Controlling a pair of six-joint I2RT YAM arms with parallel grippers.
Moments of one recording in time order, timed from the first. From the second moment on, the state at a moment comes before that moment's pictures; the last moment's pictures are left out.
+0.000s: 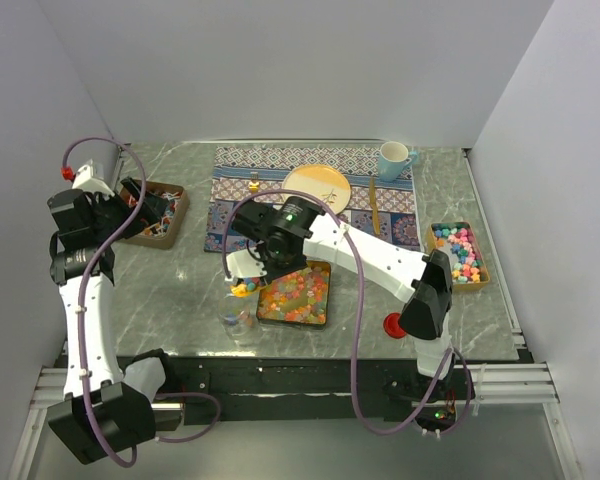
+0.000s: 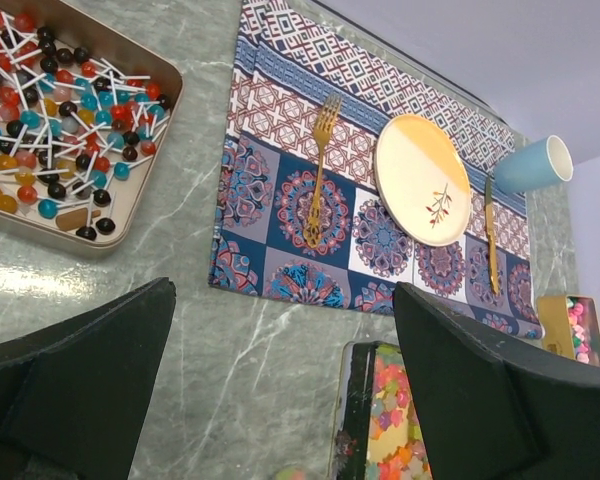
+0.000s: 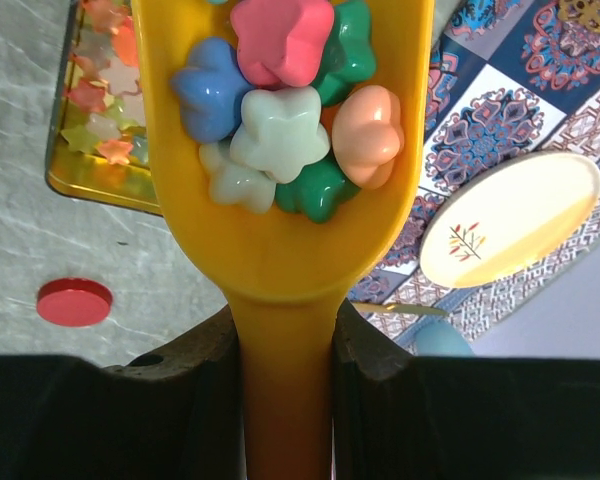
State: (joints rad) left arm 0.35 0.97 0.97 -0.40 0.49 -0.40; right arm 1.07 1.92 1.97 -1.37 0.12 -0.94
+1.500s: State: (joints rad) left arm 0.32 0.97 0.94 -0.36 0.52 -0.44; right arm 1.19 1.93 1.96 -1.37 0.35 -0.97
